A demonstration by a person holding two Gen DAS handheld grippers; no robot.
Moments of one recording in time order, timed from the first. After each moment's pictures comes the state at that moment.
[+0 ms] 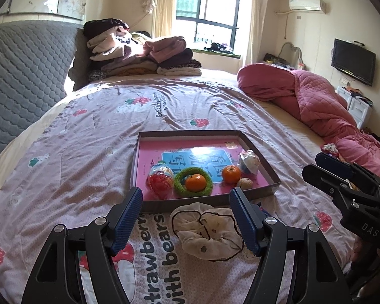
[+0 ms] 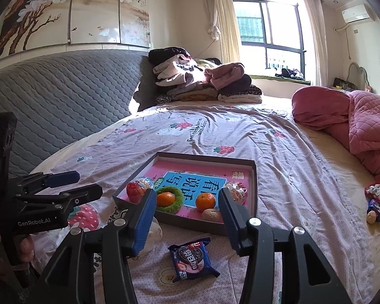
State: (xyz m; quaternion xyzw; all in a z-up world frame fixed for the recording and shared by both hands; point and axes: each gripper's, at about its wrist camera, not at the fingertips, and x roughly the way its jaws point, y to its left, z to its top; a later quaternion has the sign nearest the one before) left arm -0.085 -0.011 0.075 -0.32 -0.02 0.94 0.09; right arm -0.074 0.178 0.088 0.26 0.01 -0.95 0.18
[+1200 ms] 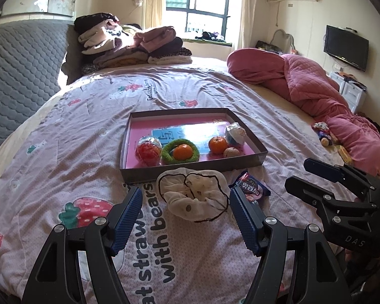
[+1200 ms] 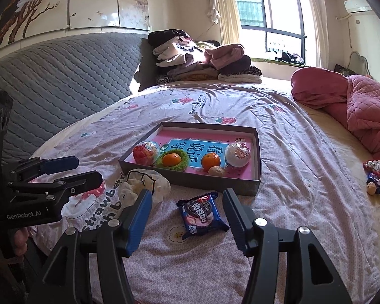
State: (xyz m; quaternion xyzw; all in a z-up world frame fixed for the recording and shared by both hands) left arm -0.043 0.003 0.057 -0.35 0.00 0.93 0.11; right arm -0.034 0.178 0.055 0.31 0.01 -0.94 0.17
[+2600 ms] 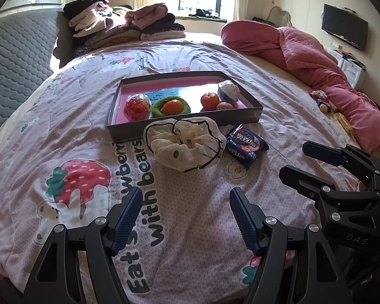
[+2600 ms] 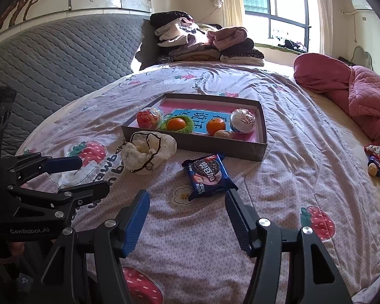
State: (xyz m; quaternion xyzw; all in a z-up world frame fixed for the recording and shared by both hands) left arm -0.020 0.014 0.014 -0.41 0.02 0.91 0.12; right arm -0.012 0.171 0.023 0.35 0.03 -0.92 0.17
